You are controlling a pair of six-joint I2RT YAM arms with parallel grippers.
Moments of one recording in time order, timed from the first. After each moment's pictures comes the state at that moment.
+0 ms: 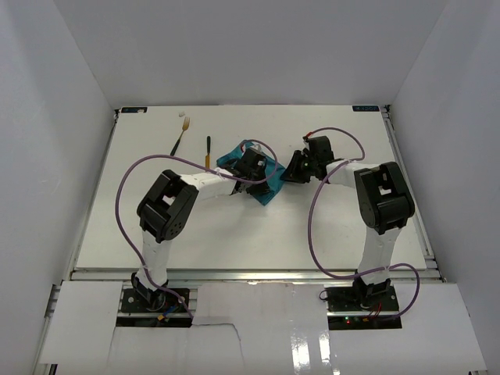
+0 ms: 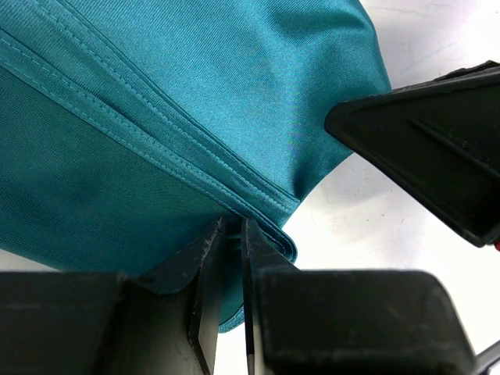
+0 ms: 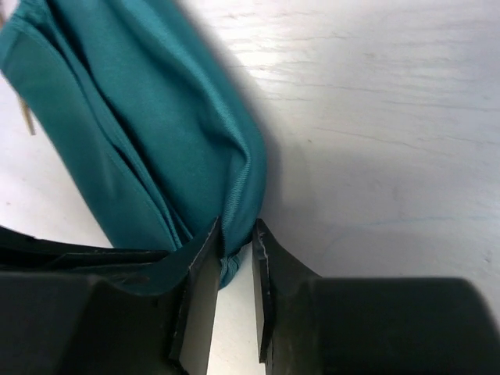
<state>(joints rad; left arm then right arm) -0.70 2.04 1.33 -0.13 0.00 -0.75 0.32 1.95 1.13 -0.01 -0.37 0.56</state>
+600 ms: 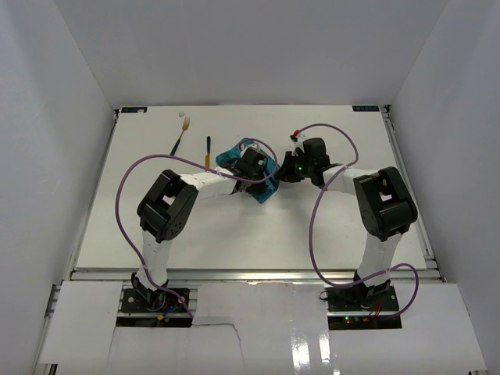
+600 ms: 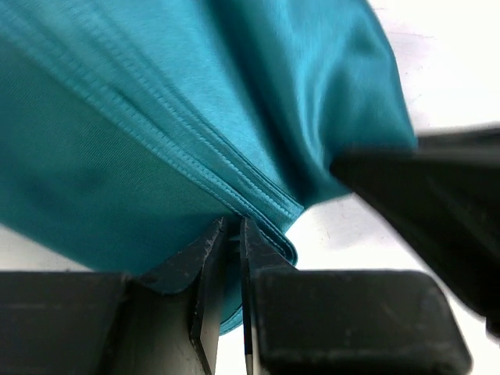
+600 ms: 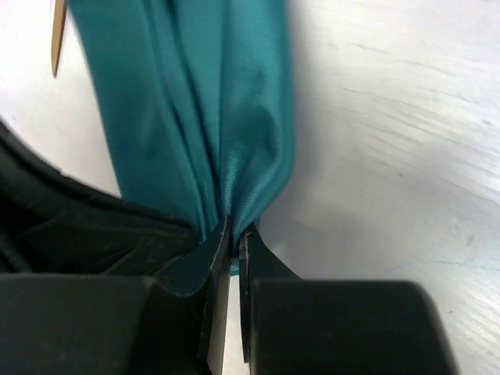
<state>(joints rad) -0.70 2.04 1.34 -0.16 -0.08 -0.75 0.37 1.90 1.05 0.19 -0.43 0.38</state>
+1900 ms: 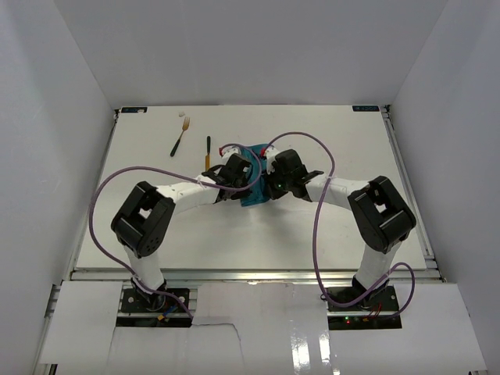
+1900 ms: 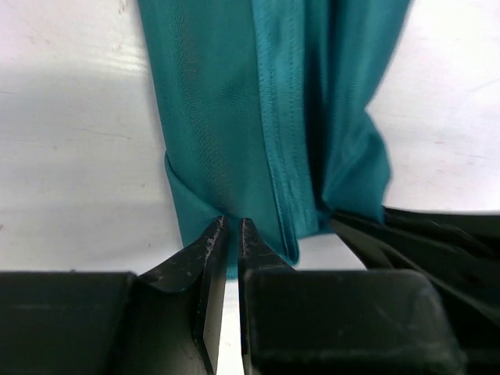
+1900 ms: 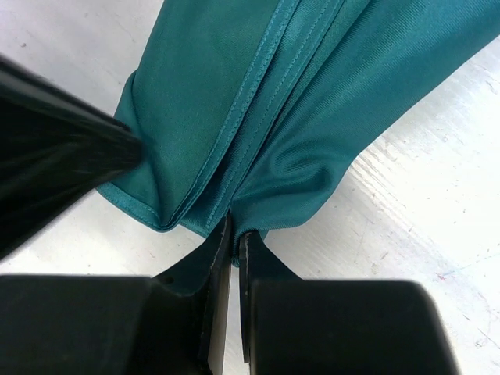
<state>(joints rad) -0.68 1.78 1.12 -0.20 -0.21 -0.78 0.63 1.80 1.04 0.00 -0.20 0.05</state>
